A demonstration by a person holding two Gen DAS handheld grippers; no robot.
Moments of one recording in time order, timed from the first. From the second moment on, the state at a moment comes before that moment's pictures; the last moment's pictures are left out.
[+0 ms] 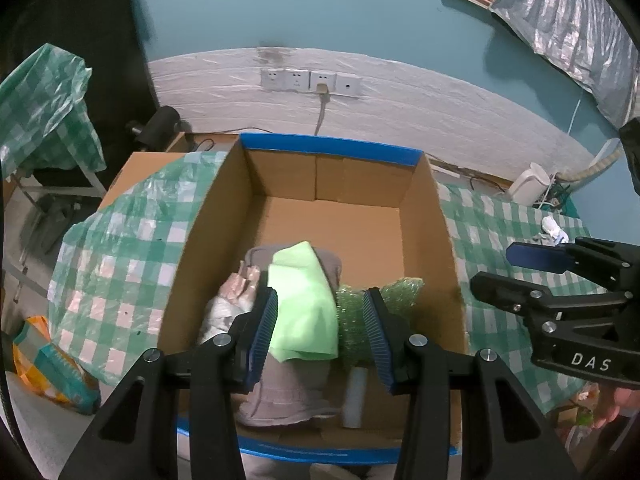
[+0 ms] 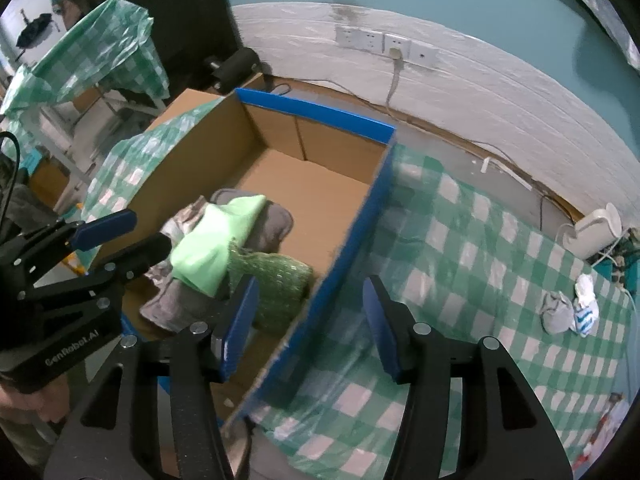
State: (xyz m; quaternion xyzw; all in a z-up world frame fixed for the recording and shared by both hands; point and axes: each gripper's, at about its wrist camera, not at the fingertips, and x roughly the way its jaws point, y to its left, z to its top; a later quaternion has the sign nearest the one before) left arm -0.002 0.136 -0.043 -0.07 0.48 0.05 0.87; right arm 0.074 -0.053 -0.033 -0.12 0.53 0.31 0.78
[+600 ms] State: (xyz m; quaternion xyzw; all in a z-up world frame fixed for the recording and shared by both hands) left arm 0.016 0.076 -0.046 -0.03 0.50 0.01 0.87; right arm 0.087 -0.140 -0.040 -0.10 0.54 0.25 0.80
